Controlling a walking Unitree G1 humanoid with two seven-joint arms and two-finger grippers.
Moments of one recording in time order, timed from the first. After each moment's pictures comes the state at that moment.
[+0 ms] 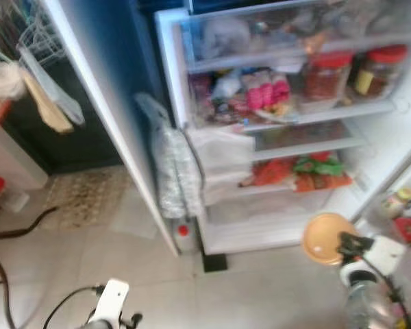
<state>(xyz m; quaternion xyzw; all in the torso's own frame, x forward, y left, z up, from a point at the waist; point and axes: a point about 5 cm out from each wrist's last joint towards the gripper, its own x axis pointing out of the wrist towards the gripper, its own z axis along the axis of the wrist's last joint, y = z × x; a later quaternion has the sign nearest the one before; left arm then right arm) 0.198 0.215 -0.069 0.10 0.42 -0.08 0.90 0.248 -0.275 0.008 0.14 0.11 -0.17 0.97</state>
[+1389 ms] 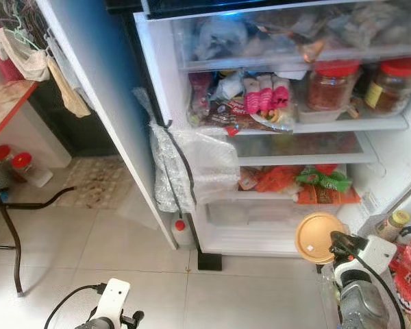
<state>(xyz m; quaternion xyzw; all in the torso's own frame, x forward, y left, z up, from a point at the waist) 0.200 0.213 -0.067 0.09 0.42 -0.08 0.90 0.250 -0.267 0.006 0.15 0.11 -0.15 0.97</state>
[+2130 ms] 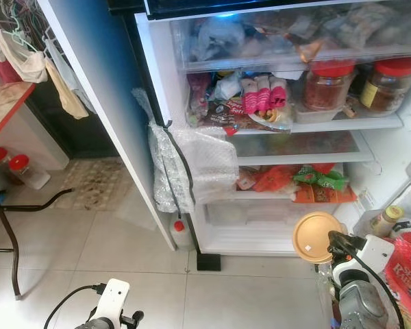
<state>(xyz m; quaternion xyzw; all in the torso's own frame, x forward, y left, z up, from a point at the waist) 0.200 0.213 -0.068 0.09 0.42 -0.08 0.90 0.251 -0.265 0.006 0.15 0.11 -0.14 0.97</state>
